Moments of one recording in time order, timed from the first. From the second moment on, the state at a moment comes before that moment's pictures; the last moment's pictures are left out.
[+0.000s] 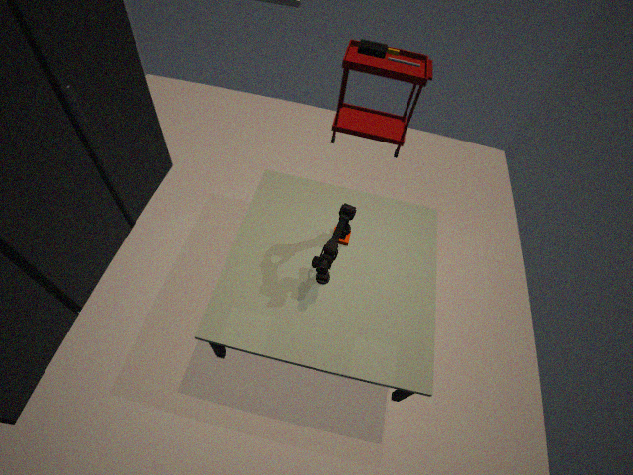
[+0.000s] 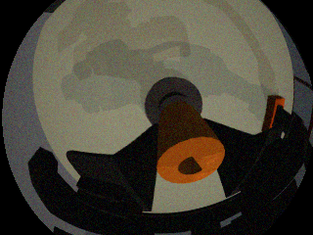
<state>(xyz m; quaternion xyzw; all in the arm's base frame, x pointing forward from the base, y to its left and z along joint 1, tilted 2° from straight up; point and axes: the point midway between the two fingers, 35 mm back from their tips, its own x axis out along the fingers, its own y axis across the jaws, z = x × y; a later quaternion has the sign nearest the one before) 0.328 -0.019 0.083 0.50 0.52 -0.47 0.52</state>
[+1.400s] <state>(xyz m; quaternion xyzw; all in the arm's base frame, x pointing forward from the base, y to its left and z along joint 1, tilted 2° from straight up) 0.328 -0.019 0.082 0.55 0.46 -0.52 0.46</state>
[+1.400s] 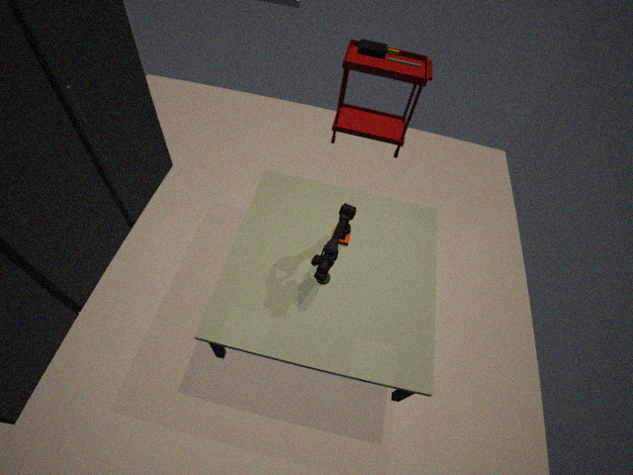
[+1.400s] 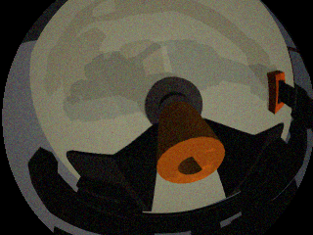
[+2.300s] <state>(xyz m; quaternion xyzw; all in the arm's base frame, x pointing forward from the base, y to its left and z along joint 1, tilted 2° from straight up) 0.328 -0.019 0.082 0.57 0.45 -0.54 0.44</state>
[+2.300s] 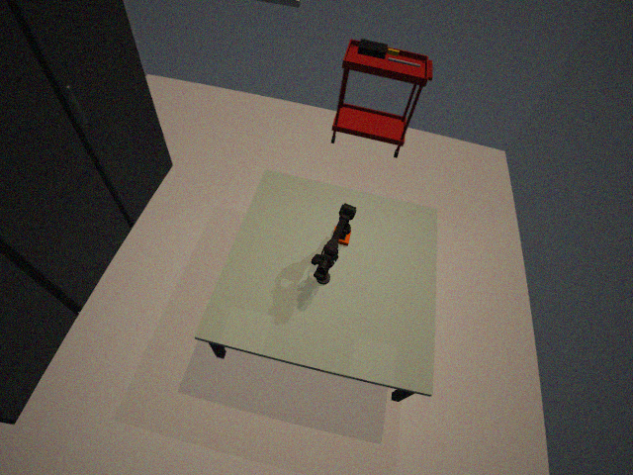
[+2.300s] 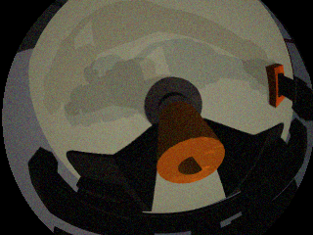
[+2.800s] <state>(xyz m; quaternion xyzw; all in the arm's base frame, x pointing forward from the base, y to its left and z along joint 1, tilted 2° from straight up) 0.328 -0.019 0.080 0.60 0.40 -0.57 0.39</state>
